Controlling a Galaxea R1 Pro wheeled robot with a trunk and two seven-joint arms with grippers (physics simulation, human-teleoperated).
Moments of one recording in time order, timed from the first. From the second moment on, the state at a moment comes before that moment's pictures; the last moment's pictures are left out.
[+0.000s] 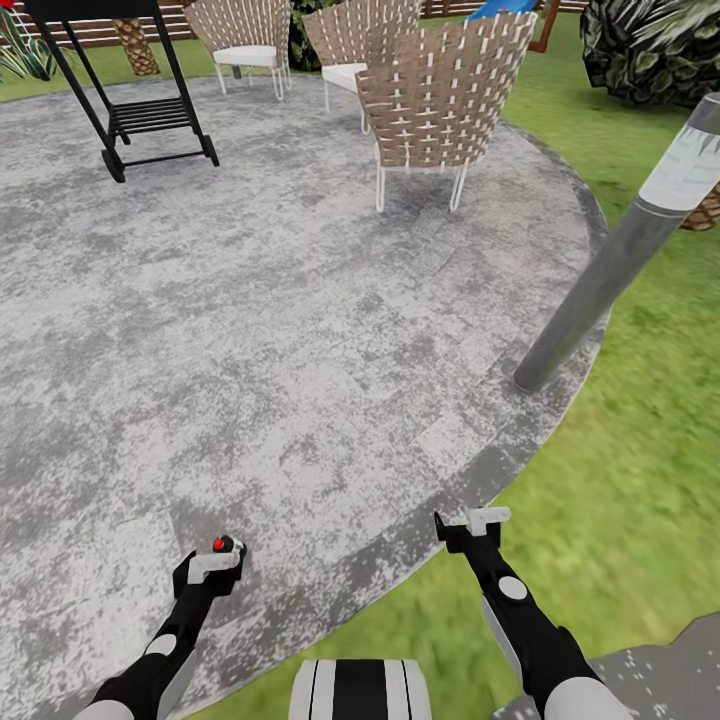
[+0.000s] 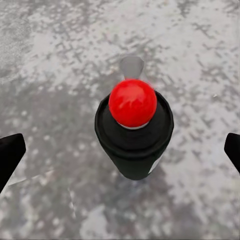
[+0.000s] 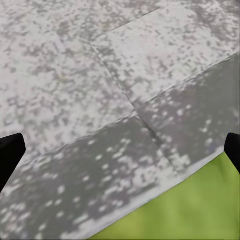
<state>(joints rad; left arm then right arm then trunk) -0.53 0.07 0.08 -0.34 -0.02 -0.50 0.00 -0.51 0.02 0.01 -0.70 0.09 -0.18 0.01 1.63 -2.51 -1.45</state>
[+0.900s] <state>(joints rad) -0.53 0.07 0.08 -0.34 -0.02 -0.50 0.00 -0.51 0.02 0.01 -0.70 0.09 -0.18 0.01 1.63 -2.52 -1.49</state>
